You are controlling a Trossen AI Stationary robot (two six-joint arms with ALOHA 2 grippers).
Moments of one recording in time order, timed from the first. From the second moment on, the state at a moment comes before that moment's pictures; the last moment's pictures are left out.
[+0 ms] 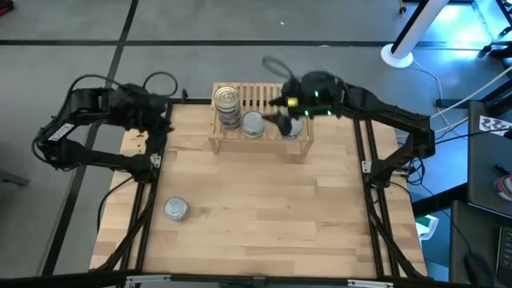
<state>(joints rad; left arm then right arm) 0.30 0.96 1.55 -1.52 -0.11 -0.22 -0.21 1.55 1.79 -0.68 -0.04 0.23</state>
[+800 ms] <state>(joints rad) -0.14 0.93 0.99 -1.40 0.10 -0.89 0.37 1.55 1.41 -0.56 0.36 0.08</state>
